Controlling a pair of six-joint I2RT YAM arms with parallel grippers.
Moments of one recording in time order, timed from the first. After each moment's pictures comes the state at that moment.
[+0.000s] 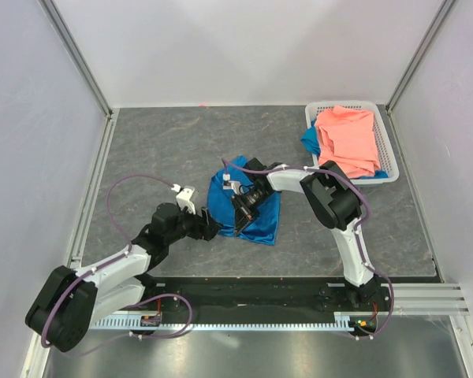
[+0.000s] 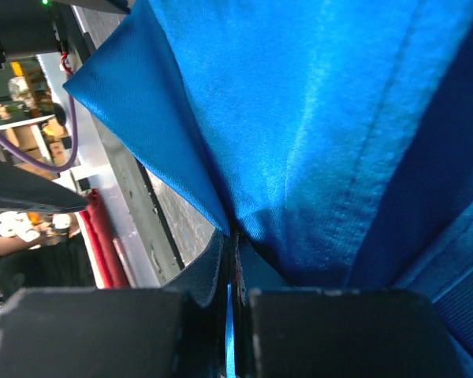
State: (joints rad) left arm -0.50 0.99 0.19 0.35 0.24 -0.39; right arm 0.66 2.21 1.42 -0.59 -0.95 0.02
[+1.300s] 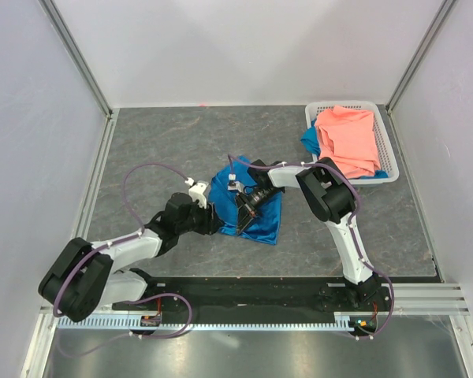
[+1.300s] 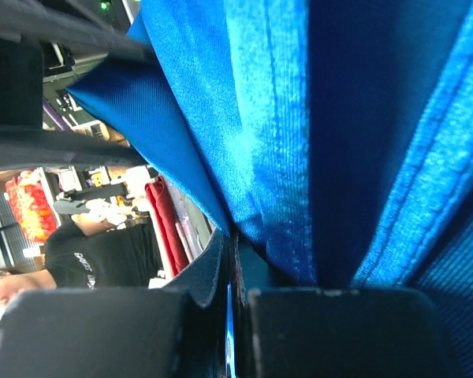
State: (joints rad) left arm -0.55 1.22 0.34 0.30 0.21 -0.34; right arm 0.60 2.33 1.49 -0.71 -1.12 0.02
